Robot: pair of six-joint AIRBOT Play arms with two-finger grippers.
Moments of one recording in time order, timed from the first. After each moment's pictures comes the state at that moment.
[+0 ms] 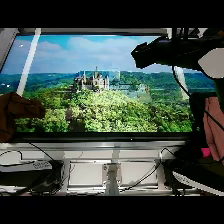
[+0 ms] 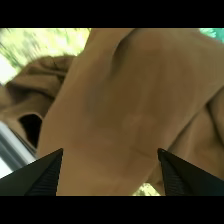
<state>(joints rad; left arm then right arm) 0.79 -1.51 1.40 1.68 -1.06 -1.67 0.51 -1.17 1.70 -1.53 1.11 1.57</state>
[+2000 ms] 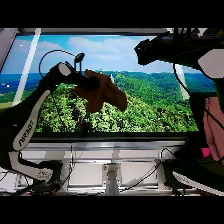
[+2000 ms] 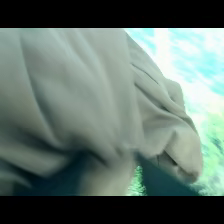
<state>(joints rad) -0.31 -1.64 1.40 0.95 -0.91 -1.41 0.50 -1.17 1.70 -1.60 1.08 1.57</state>
